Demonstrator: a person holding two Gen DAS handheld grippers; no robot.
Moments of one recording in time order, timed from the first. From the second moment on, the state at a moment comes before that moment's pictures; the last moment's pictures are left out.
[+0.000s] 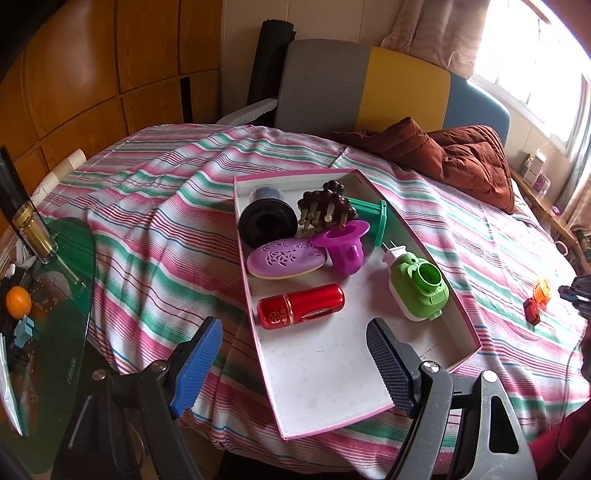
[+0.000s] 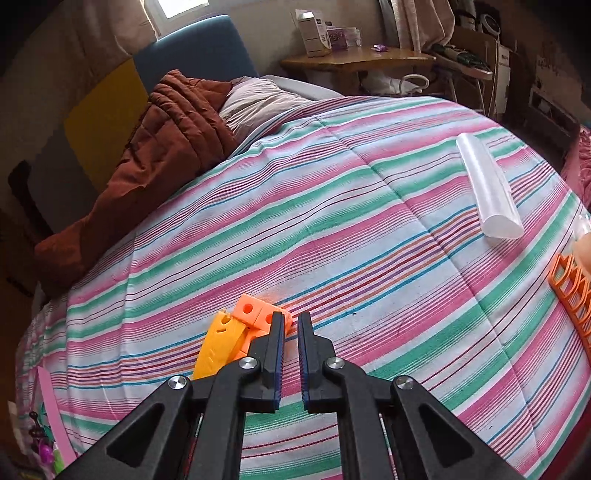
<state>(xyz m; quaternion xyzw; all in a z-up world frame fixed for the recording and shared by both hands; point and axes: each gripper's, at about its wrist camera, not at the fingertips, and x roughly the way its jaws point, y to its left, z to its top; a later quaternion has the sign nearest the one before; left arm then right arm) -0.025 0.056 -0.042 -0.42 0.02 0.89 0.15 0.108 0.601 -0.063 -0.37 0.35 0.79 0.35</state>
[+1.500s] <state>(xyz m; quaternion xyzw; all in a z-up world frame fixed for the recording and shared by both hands) -0.023 0.037 -0.038 -0.42 0.01 0.90 0.14 0.027 0.382 -0.011 -0.40 0.16 0.90 0.06</state>
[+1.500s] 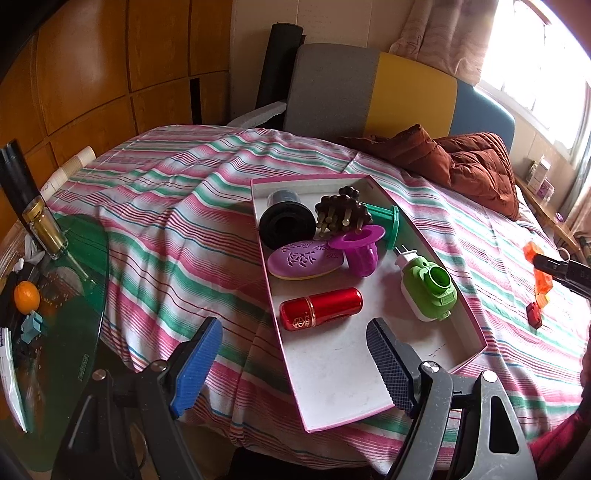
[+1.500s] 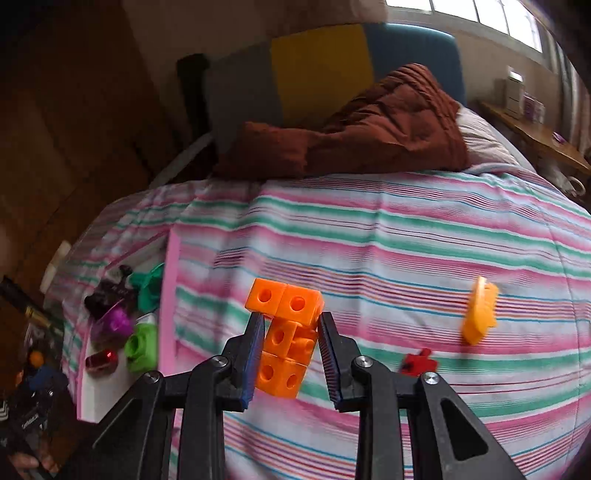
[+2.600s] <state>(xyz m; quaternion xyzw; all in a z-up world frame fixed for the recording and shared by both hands) -0.028 0.011 -0.045 -0.42 -0.01 0.90 0.11 -0.050 0.182 -0.063 -0.48 0.02 0.87 -0.07</state>
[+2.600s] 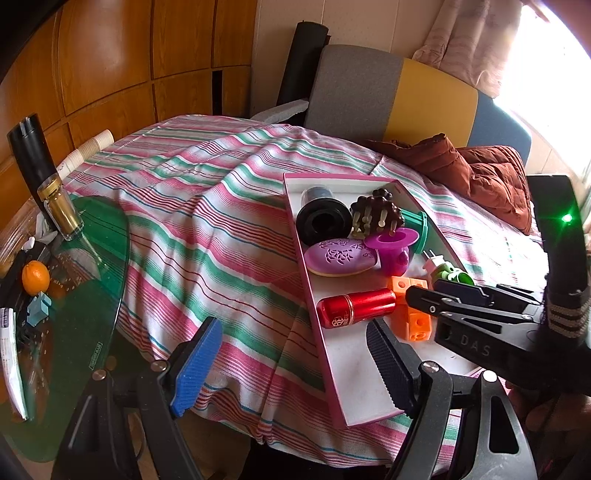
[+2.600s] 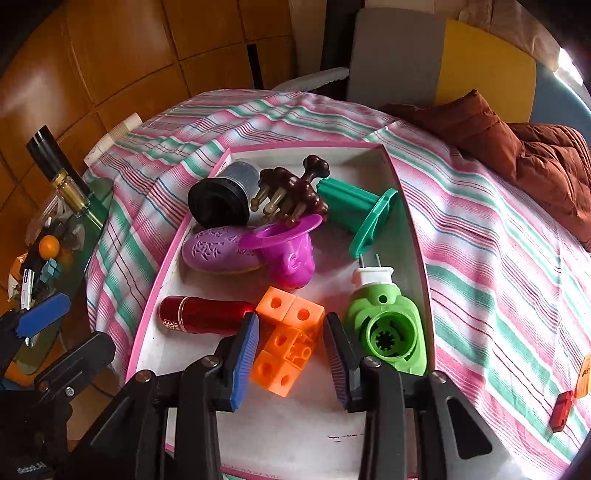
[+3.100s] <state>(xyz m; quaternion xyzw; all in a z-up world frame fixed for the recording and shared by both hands) -0.024 0.018 -0.044 -0.42 0.01 0.90 0.11 -0.033 0.189 -0.041 -0.45 0.02 0.89 -0.07</state>
